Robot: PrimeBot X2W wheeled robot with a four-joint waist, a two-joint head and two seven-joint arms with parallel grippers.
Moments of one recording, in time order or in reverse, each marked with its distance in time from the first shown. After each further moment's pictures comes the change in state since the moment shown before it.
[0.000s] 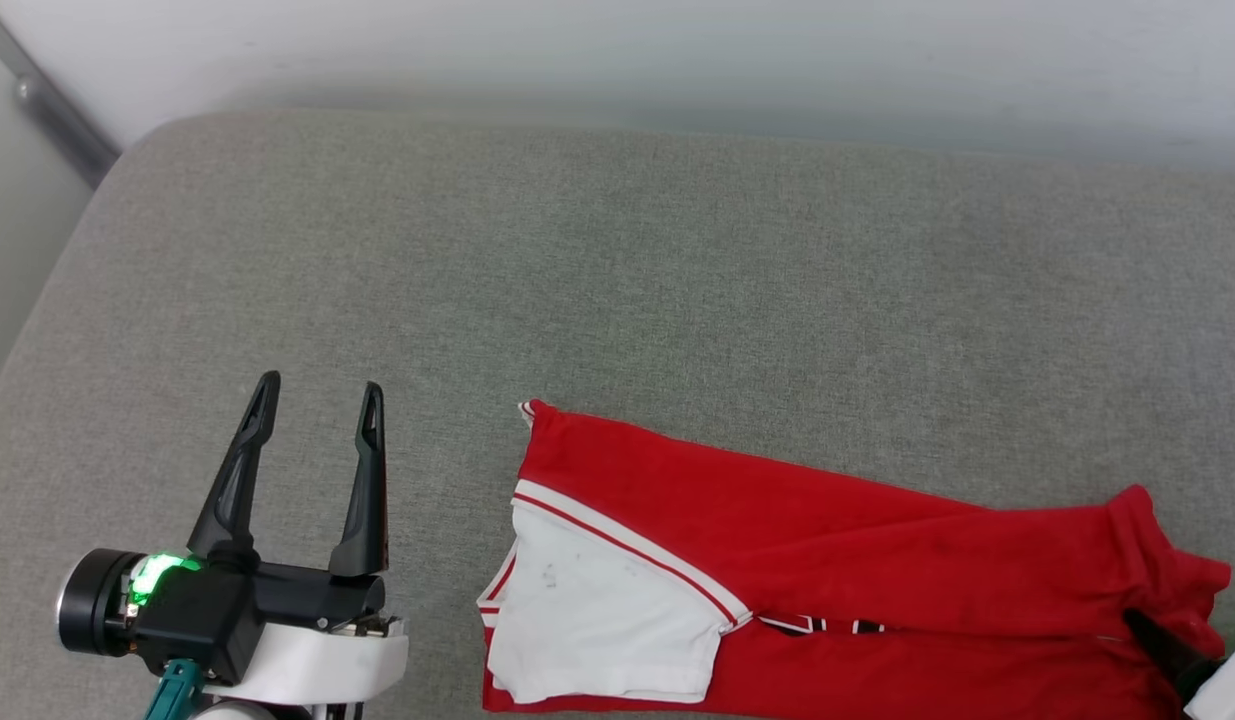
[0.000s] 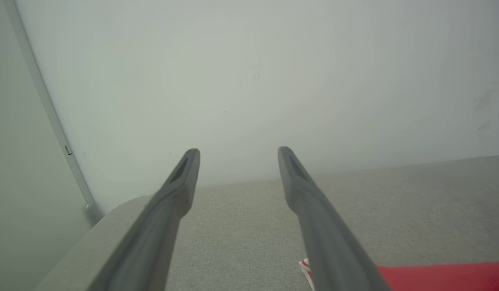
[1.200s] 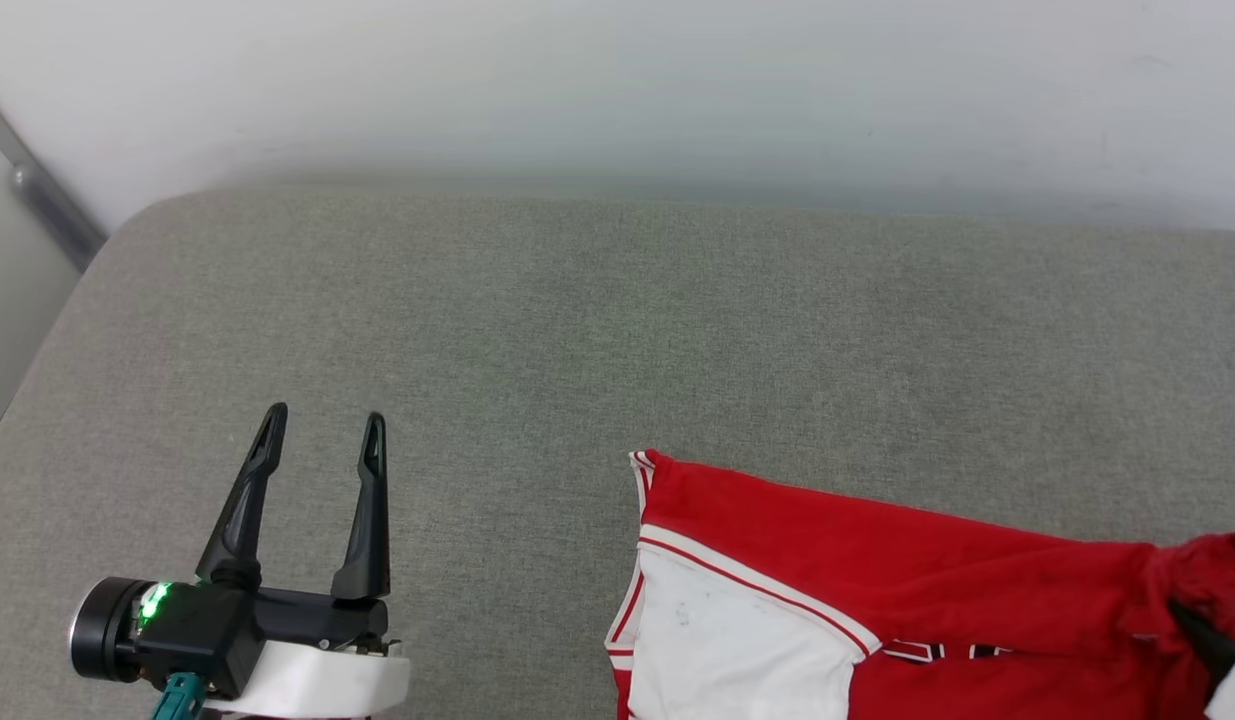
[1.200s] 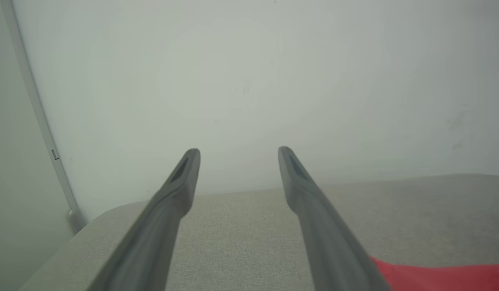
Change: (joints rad) left arm 0.038 -0.090 0.068 0.035 0.029 -0.085 0.000; right arm 0.038 -0.116 0.055 -0.115 -0.056 0.008 -0.030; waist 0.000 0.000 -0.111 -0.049
